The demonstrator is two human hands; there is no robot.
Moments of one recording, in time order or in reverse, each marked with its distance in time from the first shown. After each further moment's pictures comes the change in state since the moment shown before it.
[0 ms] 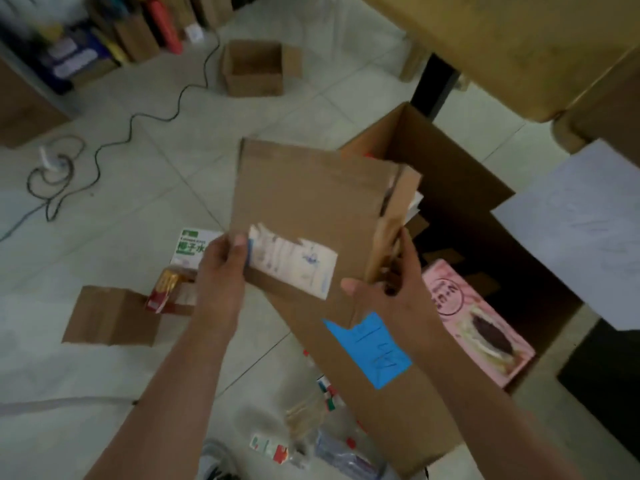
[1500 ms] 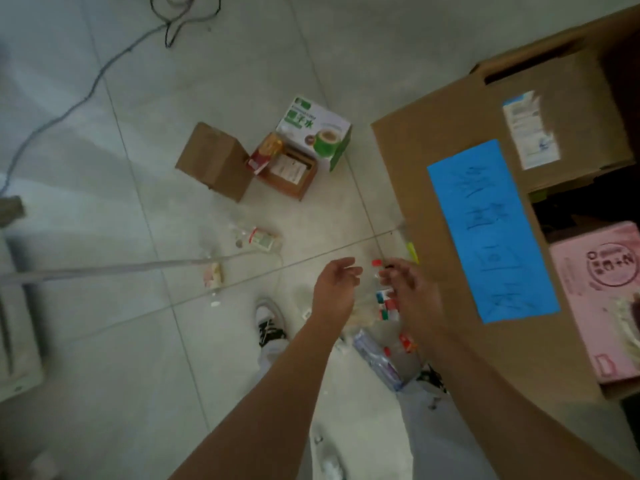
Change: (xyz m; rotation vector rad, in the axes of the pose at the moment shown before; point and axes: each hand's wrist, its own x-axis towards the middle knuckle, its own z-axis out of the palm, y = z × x) left_hand -0.098 -0.191 -0.085 -0.210 0.006 -0.528; right_hand -0.064 0.182 0.130 -0.376 -0.222 0.247
